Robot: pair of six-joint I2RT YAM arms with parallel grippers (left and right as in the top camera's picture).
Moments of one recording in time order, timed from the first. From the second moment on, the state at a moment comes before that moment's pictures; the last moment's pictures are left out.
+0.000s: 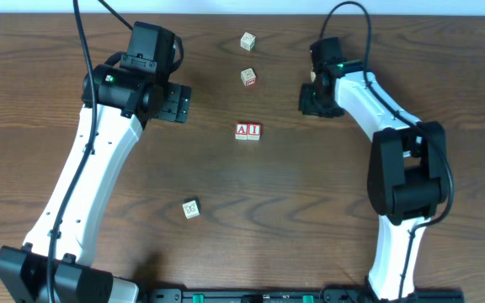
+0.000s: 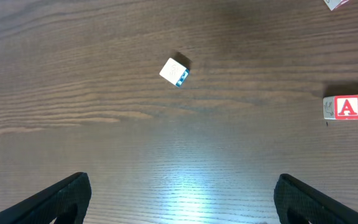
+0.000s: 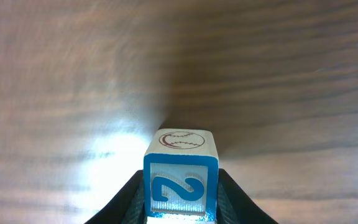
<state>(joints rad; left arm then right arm) -0.27 1.61 1.61 -1.12 -0.23 -0.04 0.23 2.19 1.63 -0.78 0.02 0.32</state>
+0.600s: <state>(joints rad) -0.27 1.61 1.61 -1.12 -0.23 -0.04 0.28 2.19 1.65 -1.06 -0.29 -0.45</state>
